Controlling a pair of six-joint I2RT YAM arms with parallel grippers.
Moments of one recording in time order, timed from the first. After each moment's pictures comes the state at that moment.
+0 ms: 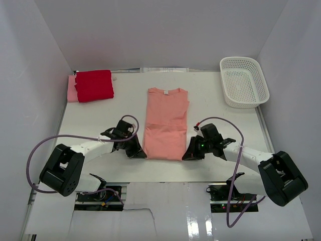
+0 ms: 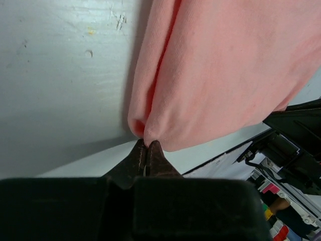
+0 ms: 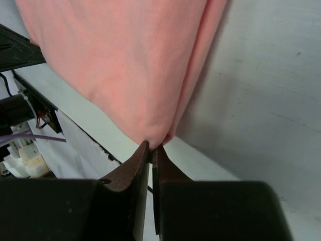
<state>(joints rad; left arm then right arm) -0.50 1.37 0.56 -0.28 0.41 -0.85 0.58 1.25 0.42 -0.11 -0.49 0.71</state>
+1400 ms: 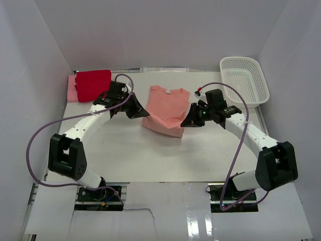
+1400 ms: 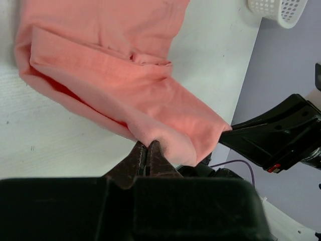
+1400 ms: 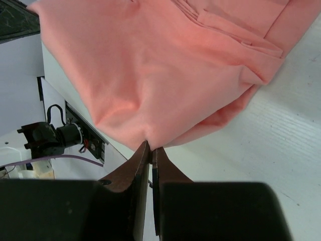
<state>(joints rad) -0.33 1.50 1.16 -0.49 0.48 -0.78 0.41 1.37 0.98 -0.42 -0.58 0.51</state>
